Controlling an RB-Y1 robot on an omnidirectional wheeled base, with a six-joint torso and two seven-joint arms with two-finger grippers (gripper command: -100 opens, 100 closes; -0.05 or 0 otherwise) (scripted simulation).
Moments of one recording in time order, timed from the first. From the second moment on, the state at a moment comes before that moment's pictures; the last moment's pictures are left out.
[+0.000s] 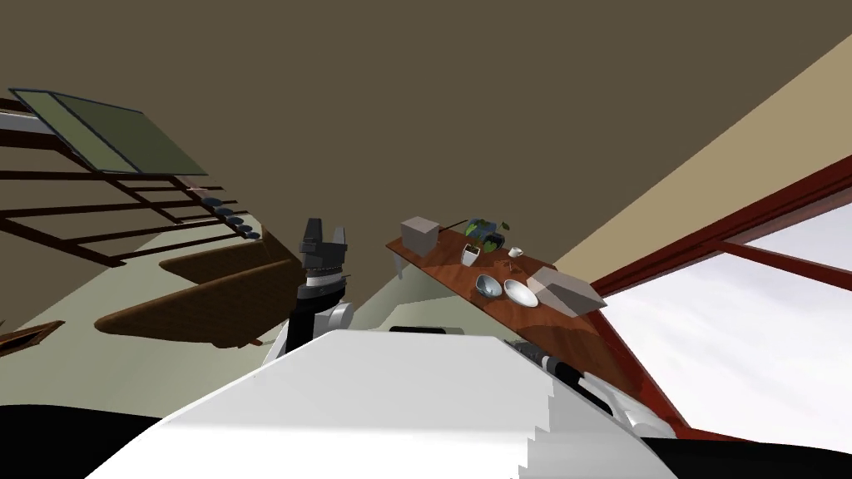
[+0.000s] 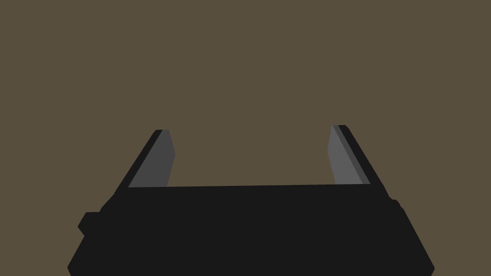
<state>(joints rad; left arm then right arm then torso) 0.47 -0.02 0.05 -2.33 -0.04 -0.54 -0.06 0.28 -0.94 0.49 -0.76 0.32 -0.56 0.40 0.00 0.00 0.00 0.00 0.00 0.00</state>
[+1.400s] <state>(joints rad) 0.47 -0.02 0.05 -2.33 -0.04 -0.54 -0.06 0.27 -1.08 0.52 -0.54 0.41 -0.54 0.44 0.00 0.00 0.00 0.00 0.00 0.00</state>
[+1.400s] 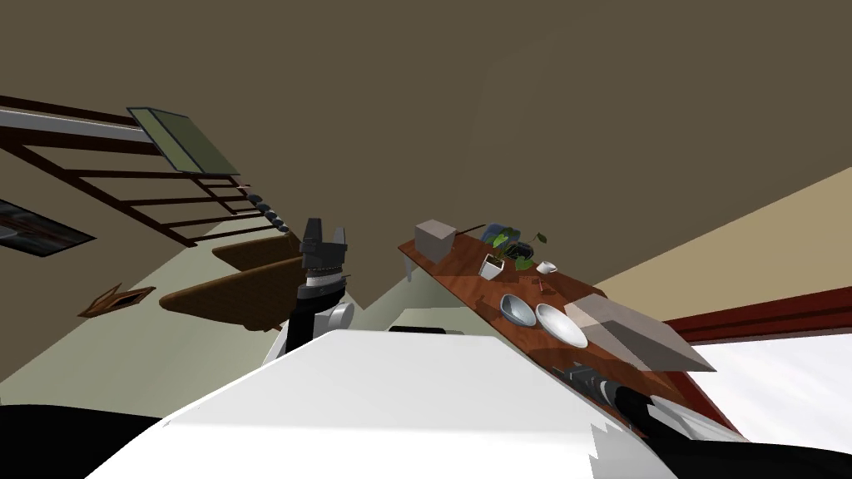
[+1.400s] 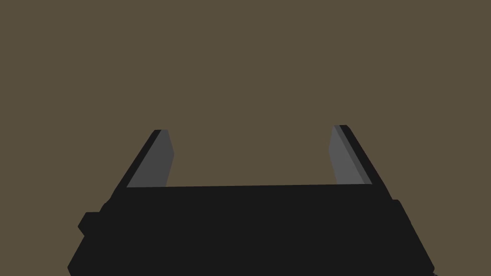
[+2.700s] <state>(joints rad) 0.47 -0.02 0.05 -2.33 -0.04 -0.54 -0.06 0.26 -1.12 0.53 -0.42 0.46 -0.55 0.47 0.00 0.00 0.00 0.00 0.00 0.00</state>
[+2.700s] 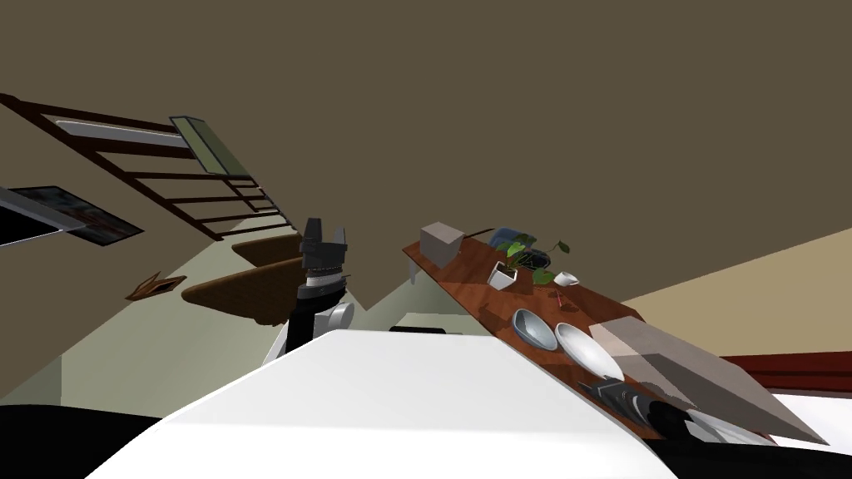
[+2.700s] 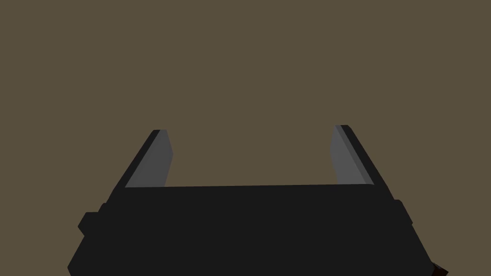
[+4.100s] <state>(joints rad) 0.47 -0.02 0.05 -2.33 -0.04 -0.54 -0.06 0.29 -1.10 0.44 -0.49 0.65 -0.52 0.38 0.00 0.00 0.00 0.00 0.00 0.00</state>
